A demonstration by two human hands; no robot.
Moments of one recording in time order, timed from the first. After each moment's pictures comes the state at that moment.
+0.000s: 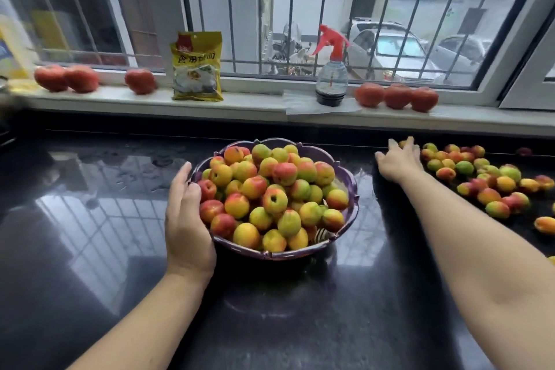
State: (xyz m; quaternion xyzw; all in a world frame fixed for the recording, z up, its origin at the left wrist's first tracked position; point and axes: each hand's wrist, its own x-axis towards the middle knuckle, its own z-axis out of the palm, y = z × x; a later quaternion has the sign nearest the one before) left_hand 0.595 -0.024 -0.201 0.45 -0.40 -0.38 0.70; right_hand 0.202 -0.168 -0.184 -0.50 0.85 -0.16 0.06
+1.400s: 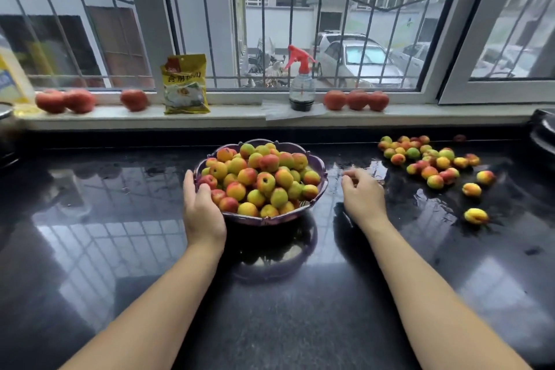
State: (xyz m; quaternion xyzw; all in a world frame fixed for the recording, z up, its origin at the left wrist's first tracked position) left_hand 0.582 0.006 -0.180 0.52 -0.40 -0.39 0.64; right_hand 0.307 0.009 -0.183 -0.48 0.74 -0.47 0.09
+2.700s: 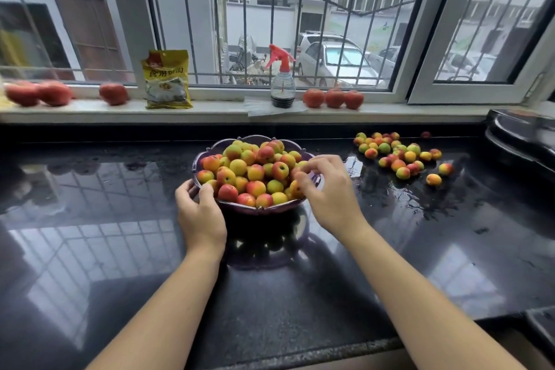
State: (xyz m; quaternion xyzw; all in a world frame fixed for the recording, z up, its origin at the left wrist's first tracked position) left_hand 0.563 0.037 -0.187 0.55 -0.39 -0.39 0.63; right_hand 0.359 0.082 -0.143 -0.62 0.60 -0.50 0.04
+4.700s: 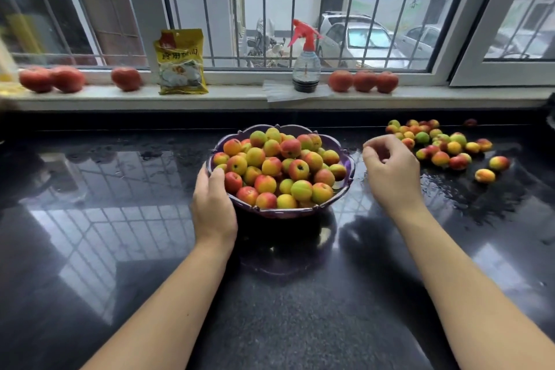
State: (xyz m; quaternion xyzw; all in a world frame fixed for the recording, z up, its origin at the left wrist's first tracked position) left_hand 0.572 0.014 -0.186 0.51 -0.43 -0.42 0.62; right_hand 0.306 0.035 -0.151 -0.52 0.65 -0.56 0.02
